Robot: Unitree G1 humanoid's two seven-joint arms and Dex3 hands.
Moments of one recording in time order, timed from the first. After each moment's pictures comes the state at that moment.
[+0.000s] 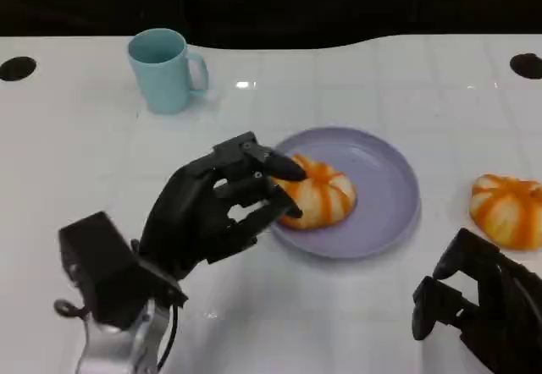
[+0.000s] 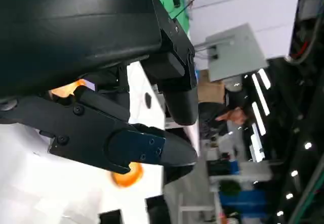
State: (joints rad) left arm -0.21 -0.04 -0.07 0.26 -0.30 -0.36 -0.47; right arm 0.21 -0.03 -0.08 -0.17 0.52 0.20 0.42
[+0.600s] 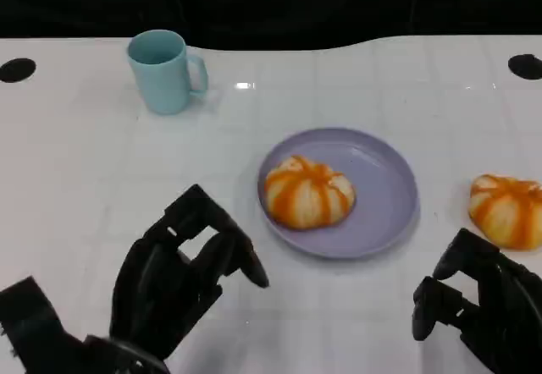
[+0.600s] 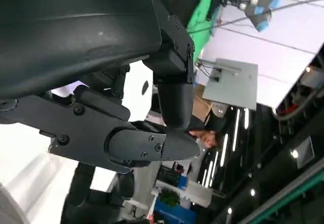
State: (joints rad) left arm 0.10 -0.10 -0.02 -0.02 -0.53 -0.08 -0.46; right arm 0.21 -0.03 -0.08 -0.17 0.52 0.20 0.42
